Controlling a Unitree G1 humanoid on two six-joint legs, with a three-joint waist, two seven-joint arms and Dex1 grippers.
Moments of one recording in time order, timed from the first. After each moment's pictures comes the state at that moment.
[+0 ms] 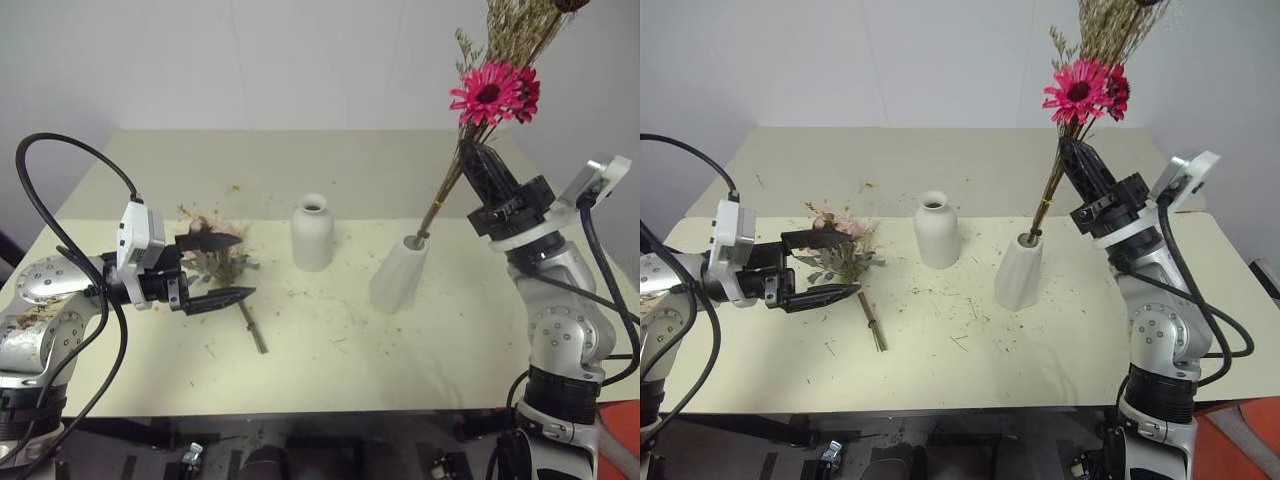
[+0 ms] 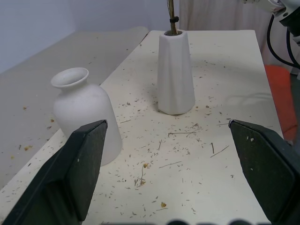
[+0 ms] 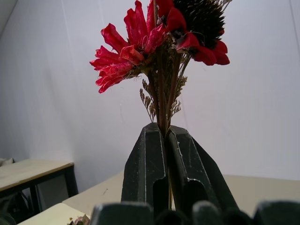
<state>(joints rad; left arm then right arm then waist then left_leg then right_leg) -0.34 0.87 0.24 -0.20 -0.65 0.42 -1.20 -0.52 -0.34 -0.35 -0.26 0.79 0.35 0.56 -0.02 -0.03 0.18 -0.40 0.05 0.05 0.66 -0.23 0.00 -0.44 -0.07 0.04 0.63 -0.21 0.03</state>
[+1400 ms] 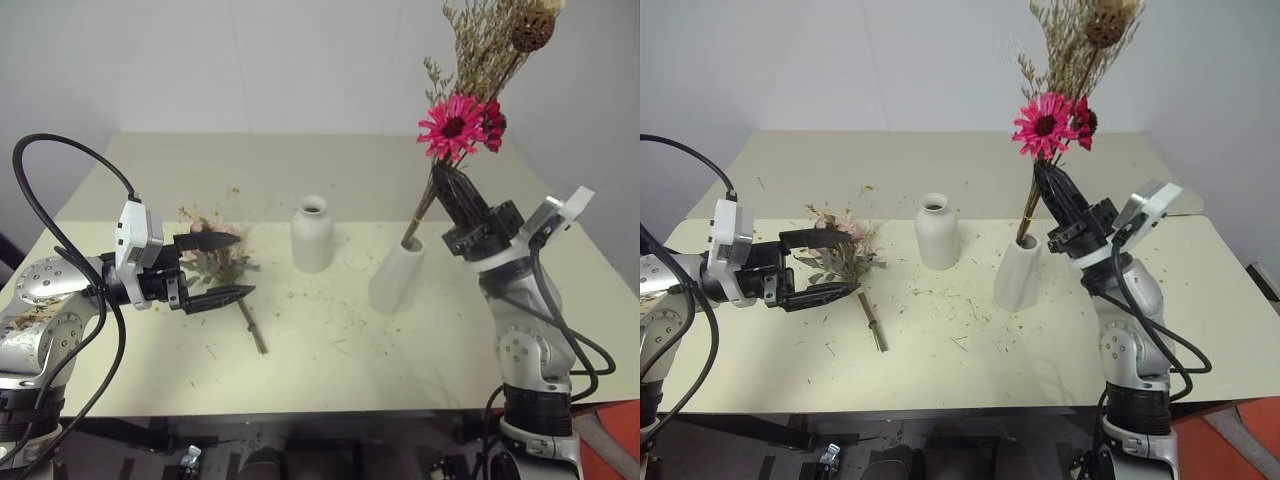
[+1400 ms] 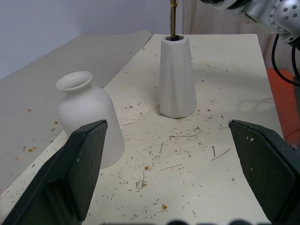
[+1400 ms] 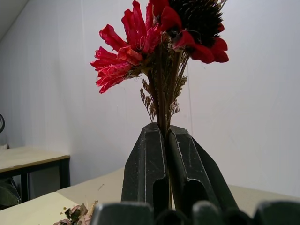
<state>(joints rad) -0.34 0.87 0.24 -0.21 -0.66 0.42 -1.19 -0.42 -0.28 -0.21 -0.24 0.67 0.09 0.62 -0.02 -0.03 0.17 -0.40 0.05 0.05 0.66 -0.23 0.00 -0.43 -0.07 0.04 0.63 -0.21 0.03</state>
